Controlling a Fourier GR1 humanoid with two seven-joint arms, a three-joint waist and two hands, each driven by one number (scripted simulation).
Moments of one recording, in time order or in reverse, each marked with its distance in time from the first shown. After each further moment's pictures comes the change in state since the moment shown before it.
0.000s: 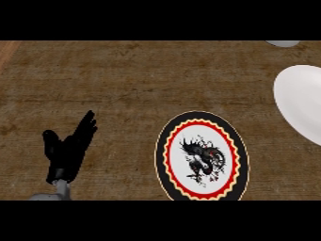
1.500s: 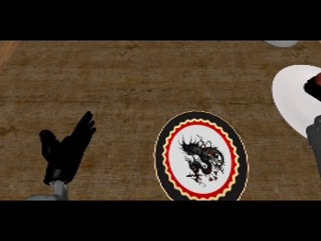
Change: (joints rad) left arm 0.007 0.016 -0.002 -0.010 0.023 0.002 0.016; right arm 0.026 0.174 0.486 -0.392 0.922 -0.369 1.028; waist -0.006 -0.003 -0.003
